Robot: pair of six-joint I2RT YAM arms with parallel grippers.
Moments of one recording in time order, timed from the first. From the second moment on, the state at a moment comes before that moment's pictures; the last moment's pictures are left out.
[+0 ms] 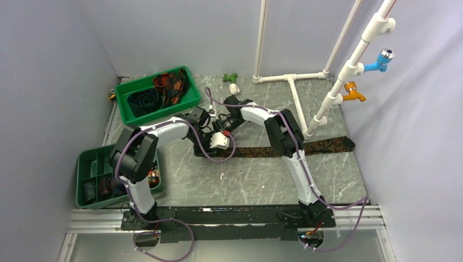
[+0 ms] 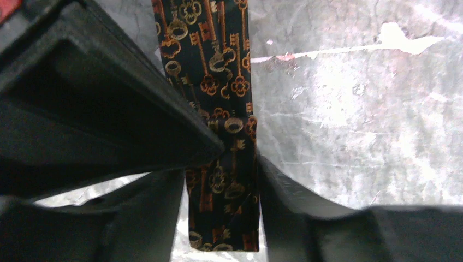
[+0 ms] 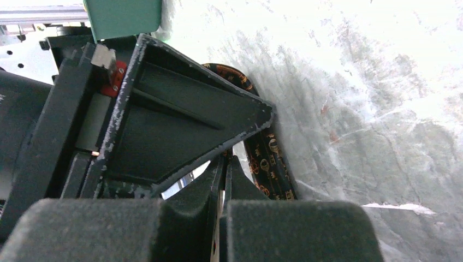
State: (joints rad) left arm -0.51 1.80 1.12 -0.61 0.48 1.10; right arm 0.58 2.42 1.83 -0.75 -1.08 0.04
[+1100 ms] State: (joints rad) left arm -0.51 1.80 1.13 -0.61 0.44 1.07; right arm 0.56 2.42 1.75 -0.64 -1.17 0.14
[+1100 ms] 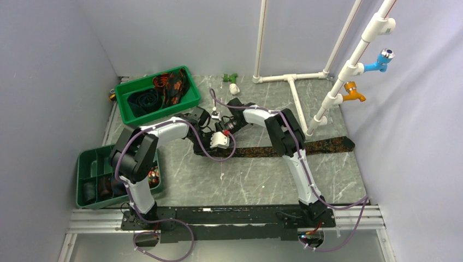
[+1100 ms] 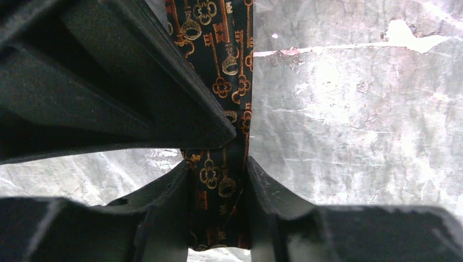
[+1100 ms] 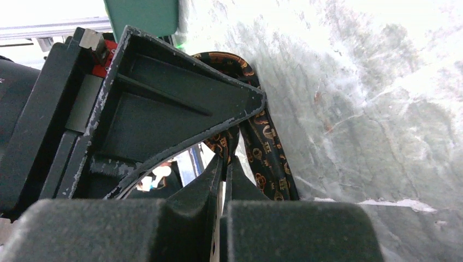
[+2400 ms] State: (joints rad) left arm -0.52 1.78 1.20 -0.68 0.57 1.09; right arm 0.56 2.44 1.82 -0.83 -1.00 0.01
